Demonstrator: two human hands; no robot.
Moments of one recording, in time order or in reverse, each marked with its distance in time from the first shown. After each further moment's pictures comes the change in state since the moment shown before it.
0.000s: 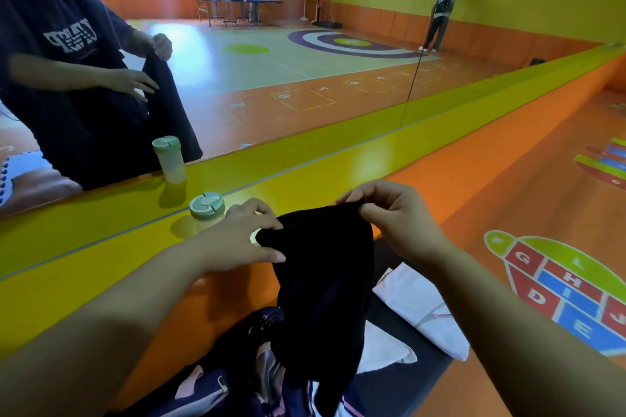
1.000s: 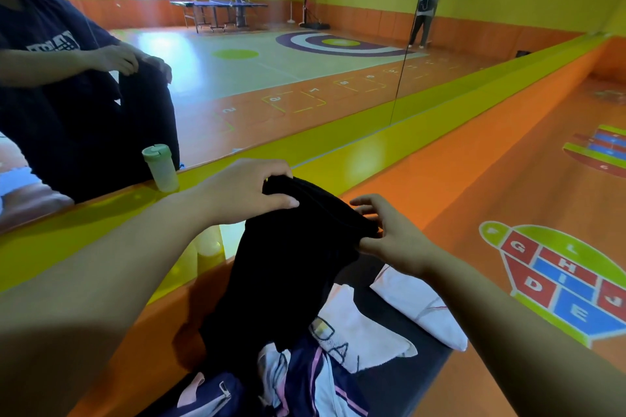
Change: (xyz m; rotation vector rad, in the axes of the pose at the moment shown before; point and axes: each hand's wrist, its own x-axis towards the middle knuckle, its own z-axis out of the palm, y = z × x) left_hand 0.025 0.058 -0.054 0.117 0.166 0.241; right_hand -0.020 0.022 -0.021 -0.352 -0.111 0.219
